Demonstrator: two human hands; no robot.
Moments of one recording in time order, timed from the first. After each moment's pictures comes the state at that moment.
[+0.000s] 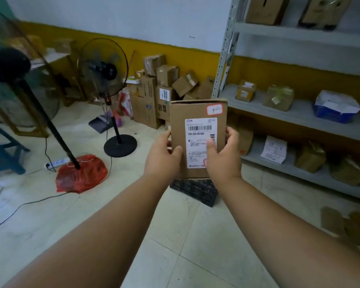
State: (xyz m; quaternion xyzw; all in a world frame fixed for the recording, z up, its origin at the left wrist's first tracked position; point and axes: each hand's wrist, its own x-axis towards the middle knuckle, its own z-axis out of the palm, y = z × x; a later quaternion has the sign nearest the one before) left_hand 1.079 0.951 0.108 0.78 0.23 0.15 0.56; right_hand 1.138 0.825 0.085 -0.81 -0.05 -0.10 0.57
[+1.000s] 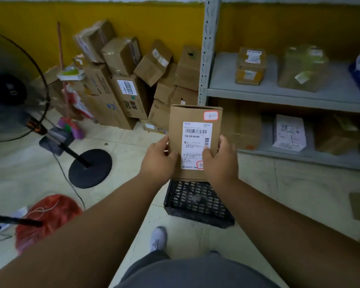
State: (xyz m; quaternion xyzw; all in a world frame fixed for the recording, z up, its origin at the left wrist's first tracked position) left_hand 1.621 1.096 0.003 0.87 0.17 -0.04 0.46; right_hand 1.652 0.949 -0.045 -0.88 0.11 -0.04 0.46
